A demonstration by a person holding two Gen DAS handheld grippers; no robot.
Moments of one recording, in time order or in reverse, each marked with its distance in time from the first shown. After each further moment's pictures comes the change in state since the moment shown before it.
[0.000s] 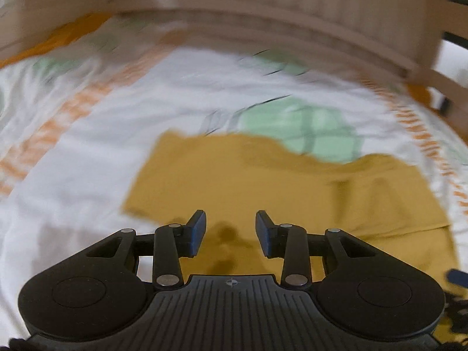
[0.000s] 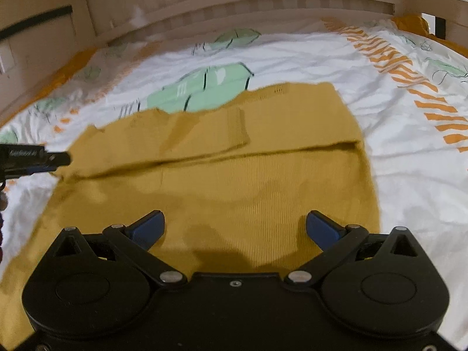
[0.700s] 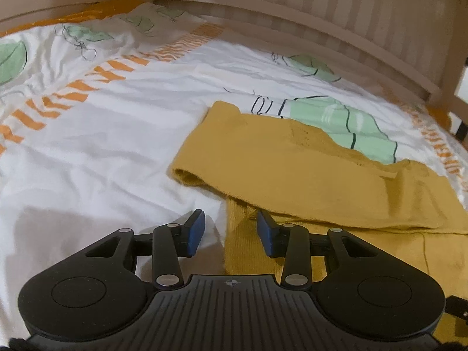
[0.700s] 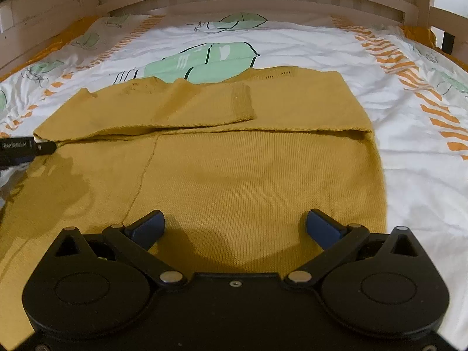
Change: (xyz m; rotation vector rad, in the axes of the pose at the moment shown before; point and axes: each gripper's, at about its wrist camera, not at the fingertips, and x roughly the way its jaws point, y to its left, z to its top) left arm 0.024 0.047 -0.035 -0.113 -0.059 -0.002; right arm 0.012 0.014 -0.010 -0.097 0.051 -0.061
